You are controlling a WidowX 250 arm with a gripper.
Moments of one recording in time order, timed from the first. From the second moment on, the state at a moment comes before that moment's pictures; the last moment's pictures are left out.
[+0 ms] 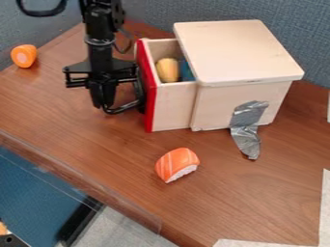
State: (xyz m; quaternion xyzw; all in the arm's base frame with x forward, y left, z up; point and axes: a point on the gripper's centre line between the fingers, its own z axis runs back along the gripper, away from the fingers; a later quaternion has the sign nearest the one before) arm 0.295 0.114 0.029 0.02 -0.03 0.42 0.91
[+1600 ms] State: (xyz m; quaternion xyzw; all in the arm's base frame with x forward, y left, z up) arm 0.267 0.146 0.043 0.05 0.00 0.37 0.93
